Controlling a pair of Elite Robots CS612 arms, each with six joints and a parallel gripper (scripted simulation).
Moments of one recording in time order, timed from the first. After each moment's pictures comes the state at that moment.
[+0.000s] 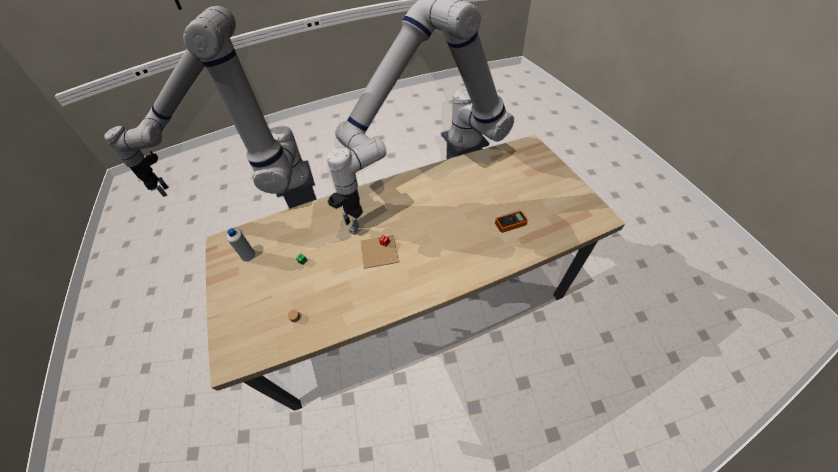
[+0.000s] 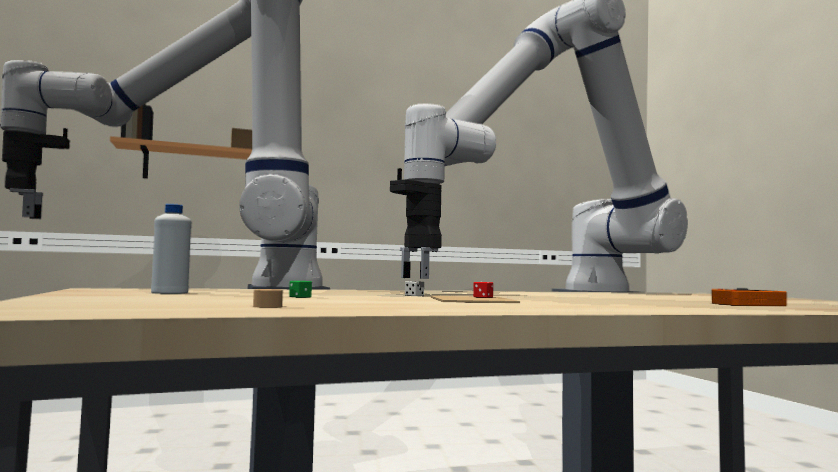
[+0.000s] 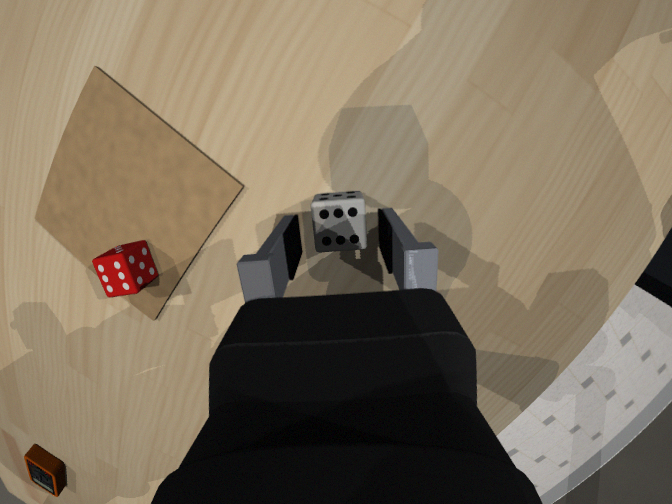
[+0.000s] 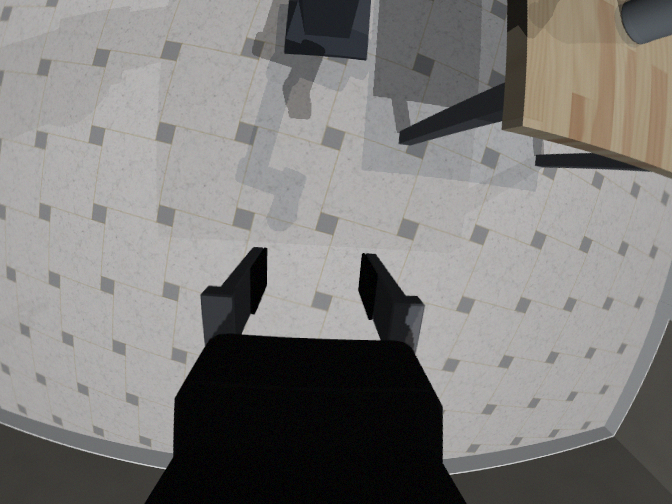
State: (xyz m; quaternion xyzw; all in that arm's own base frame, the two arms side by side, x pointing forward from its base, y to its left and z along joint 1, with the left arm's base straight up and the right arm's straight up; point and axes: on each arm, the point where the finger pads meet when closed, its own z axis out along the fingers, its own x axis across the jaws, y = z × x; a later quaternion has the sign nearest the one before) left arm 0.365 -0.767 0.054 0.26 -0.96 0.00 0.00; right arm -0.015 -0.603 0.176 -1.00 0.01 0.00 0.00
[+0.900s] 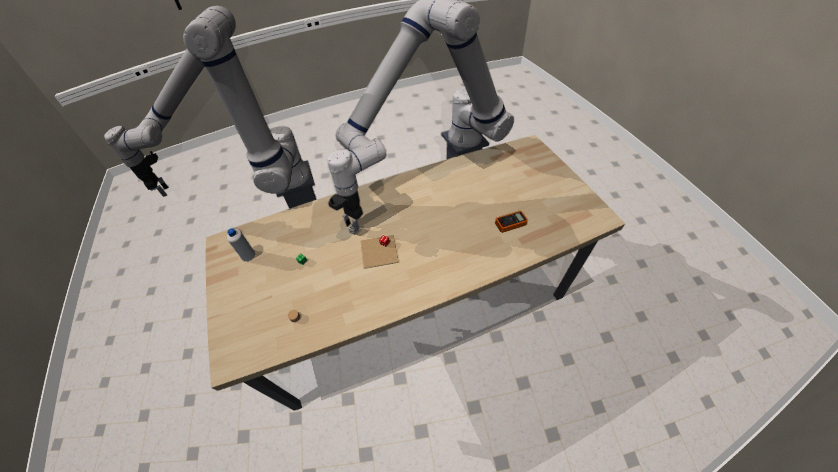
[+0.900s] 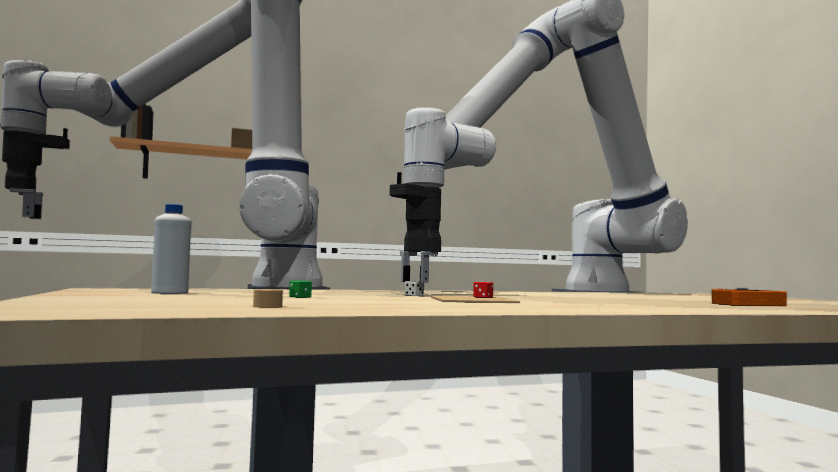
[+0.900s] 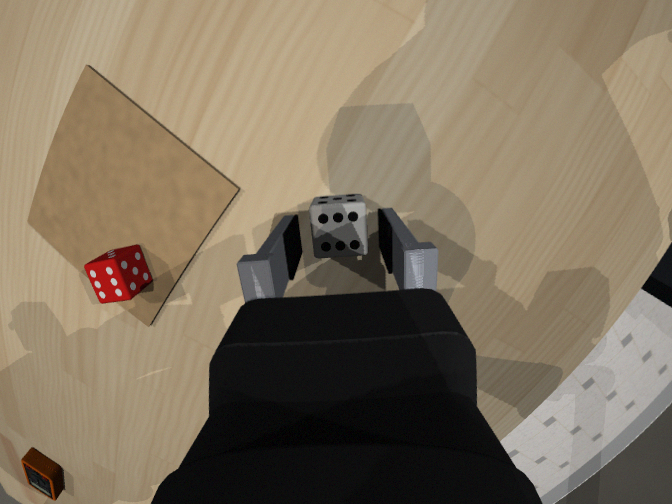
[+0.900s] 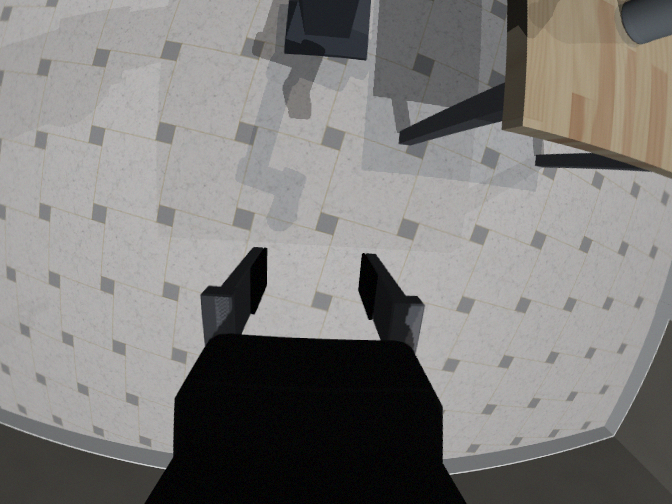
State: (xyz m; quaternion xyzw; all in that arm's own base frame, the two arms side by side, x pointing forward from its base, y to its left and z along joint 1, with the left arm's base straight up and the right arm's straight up) left arm 0.365 -0.767 0.046 0.26 -0.96 0.00 0.00; right arm -0.015 -0.603 0.176 -1.00 0.01 0.00 0.00
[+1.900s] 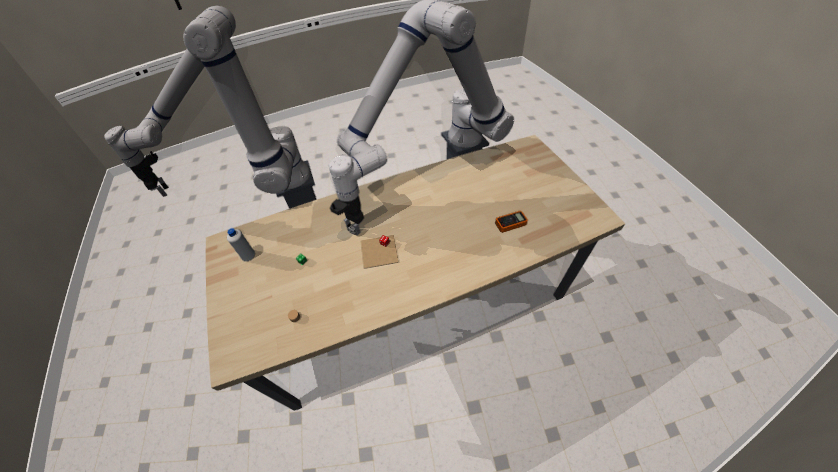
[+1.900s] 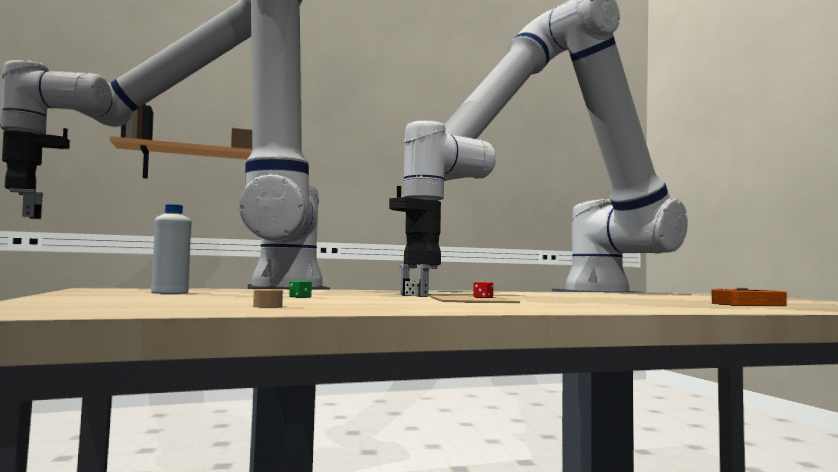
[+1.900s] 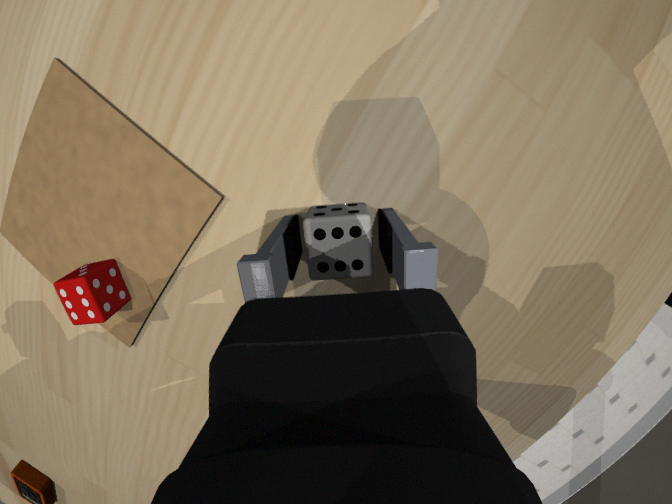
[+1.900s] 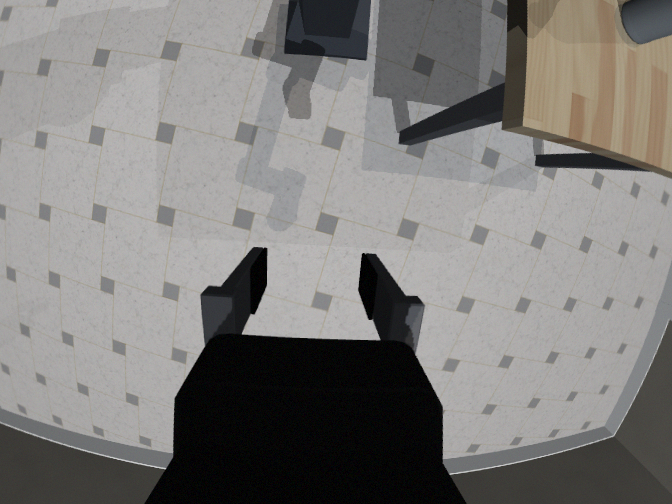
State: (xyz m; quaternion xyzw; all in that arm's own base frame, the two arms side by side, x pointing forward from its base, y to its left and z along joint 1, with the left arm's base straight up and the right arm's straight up) left arm 0.365 -0.767 0.018 0.26 -0.96 0.00 0.00; right arm -0.015 -0.603 0.176 -1.00 0.01 0.00 0.00
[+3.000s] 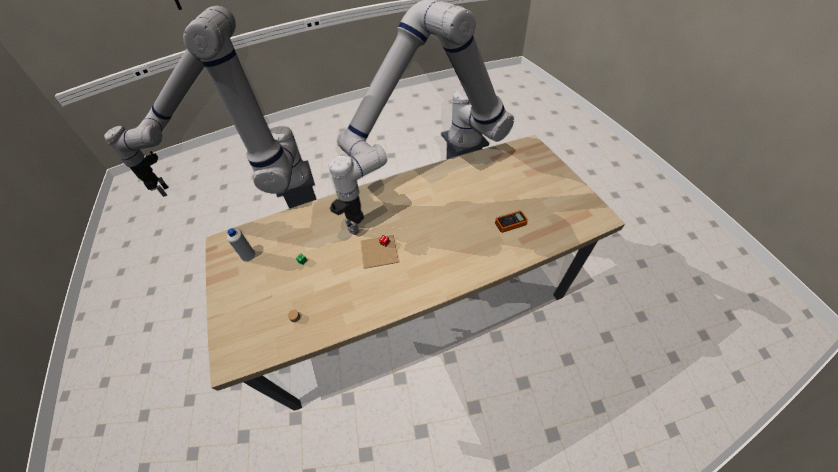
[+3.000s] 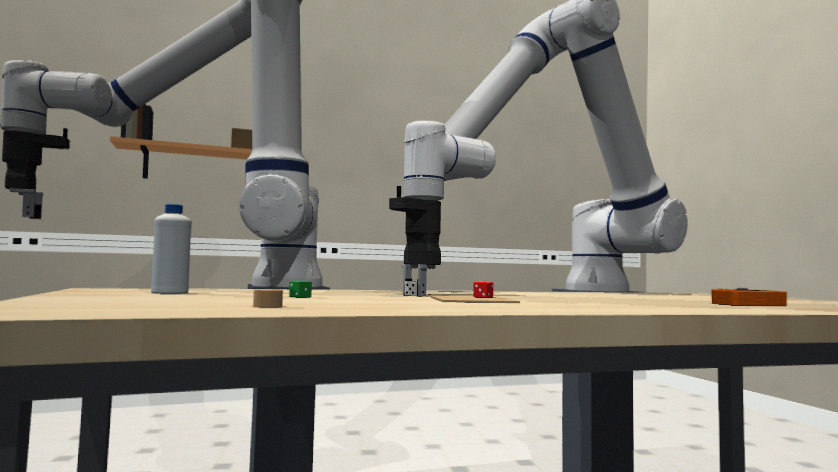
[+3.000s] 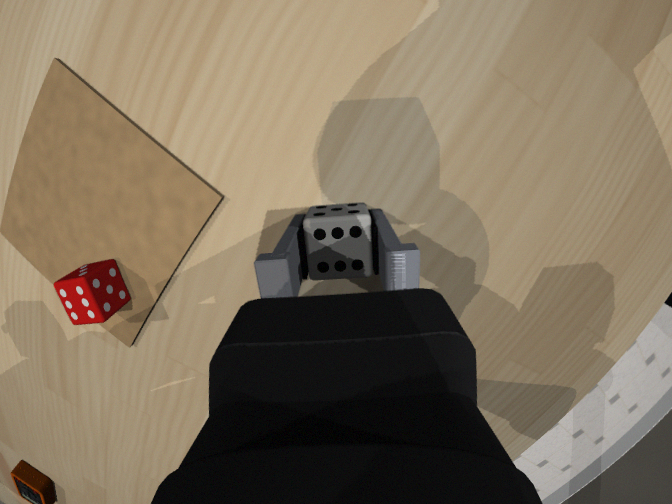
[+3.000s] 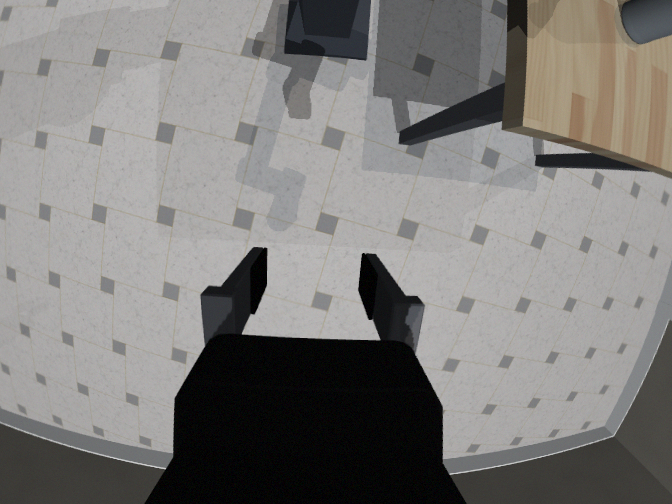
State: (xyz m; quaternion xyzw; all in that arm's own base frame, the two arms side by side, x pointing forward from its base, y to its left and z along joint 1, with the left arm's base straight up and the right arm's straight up) left arm 0.365 -0.767 0.018 0.26 -0.96 0.00 0.00; right arm -0.015 -0.603 0.176 -1.00 0.01 0.00 0.00
